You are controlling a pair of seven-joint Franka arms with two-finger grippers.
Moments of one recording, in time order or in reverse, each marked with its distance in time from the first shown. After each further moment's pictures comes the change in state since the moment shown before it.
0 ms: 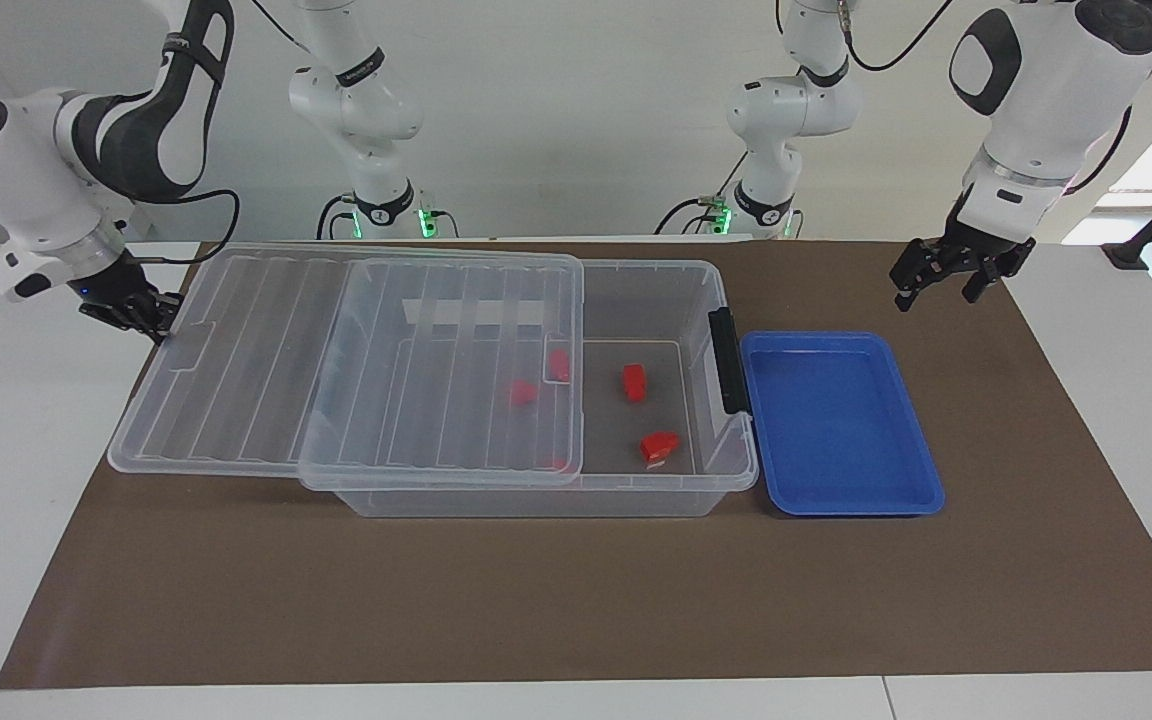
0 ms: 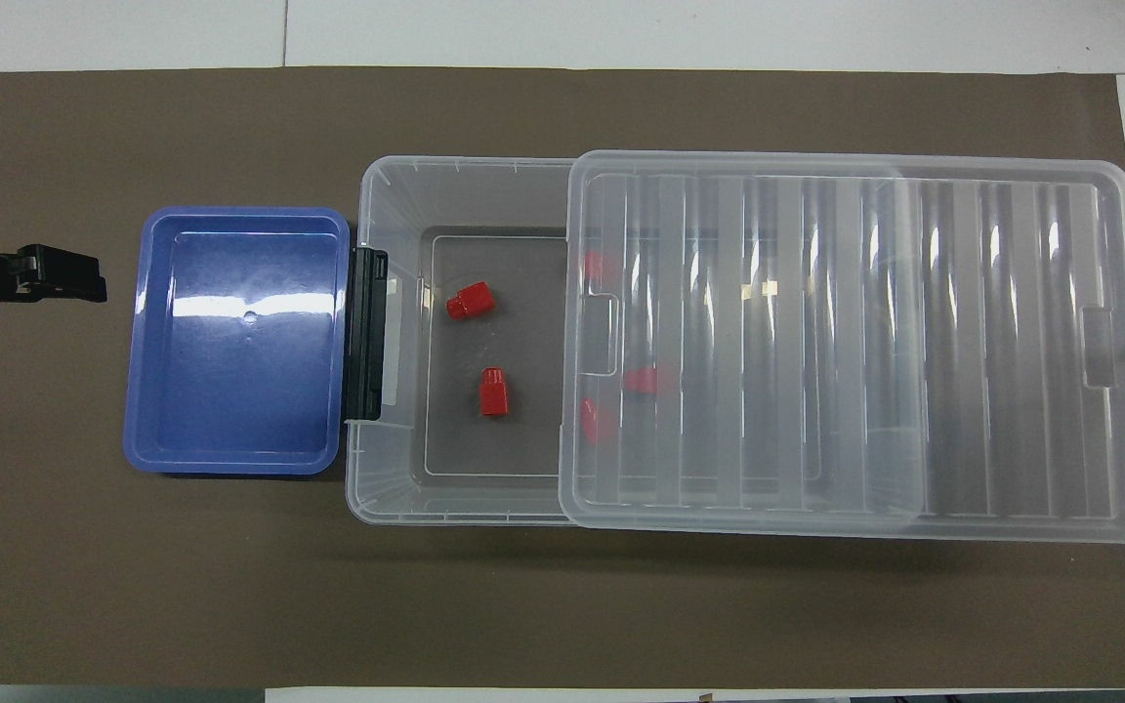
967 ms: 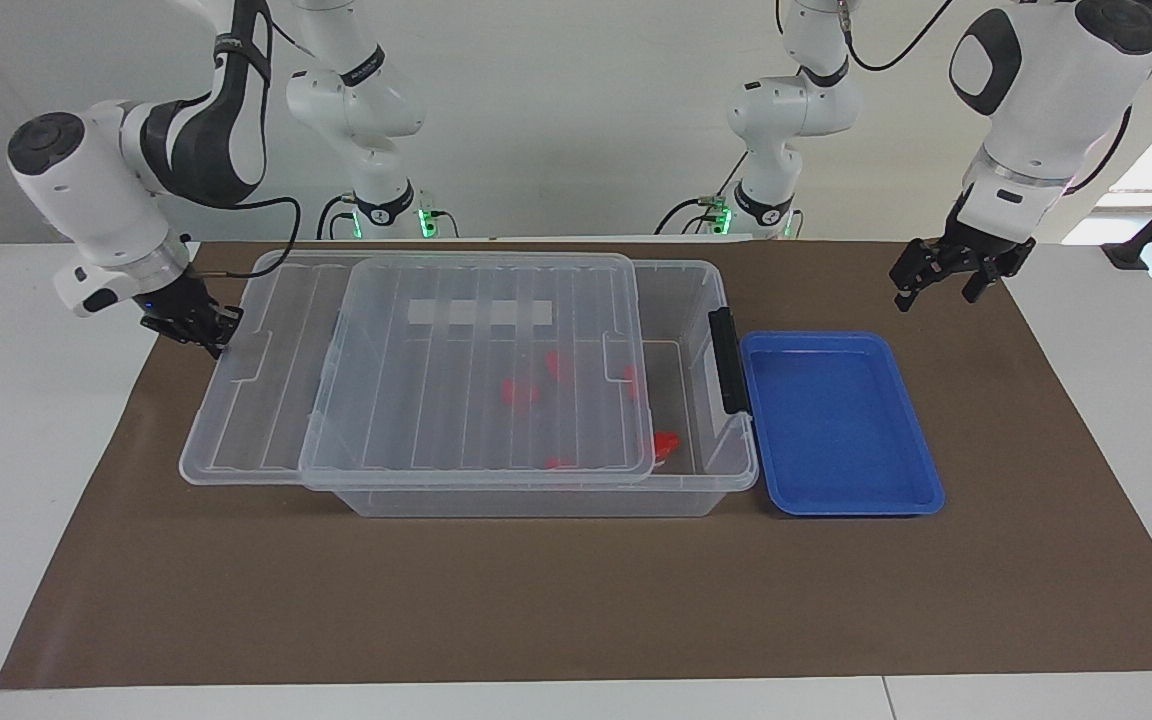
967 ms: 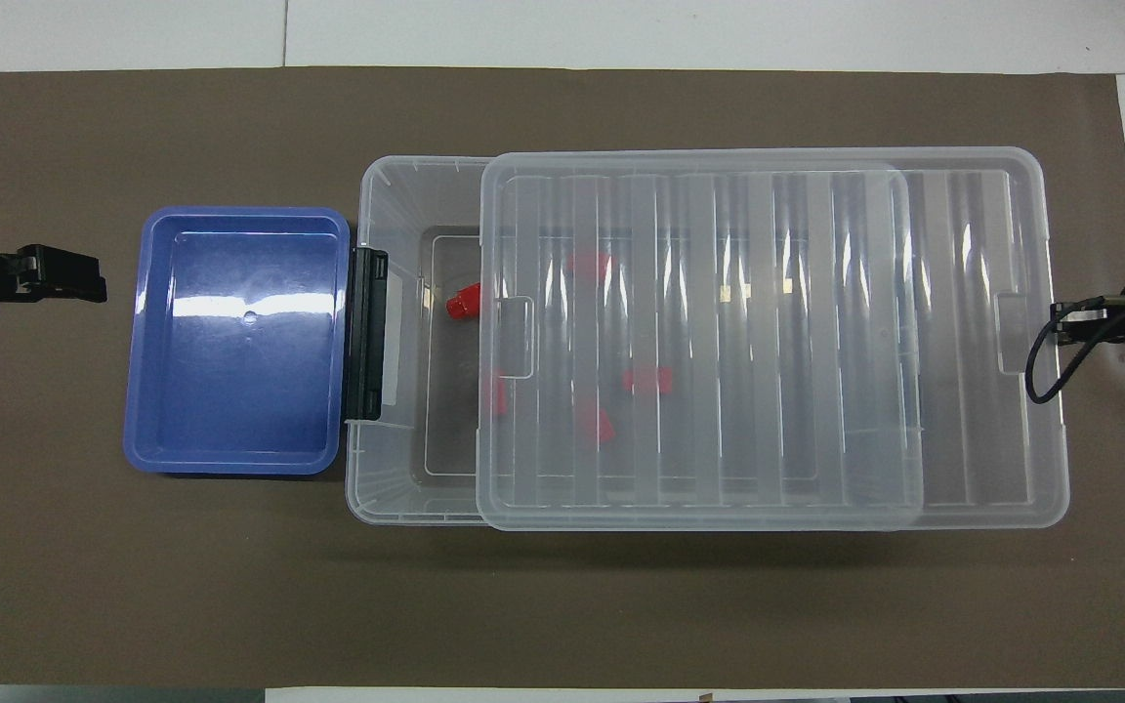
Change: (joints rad) left arm 0.000 0.000 0.000 0.000 0.000 0.000 0.000; right arm 0.160 -0.001 0.003 -0.005 0.025 0.016 0.174
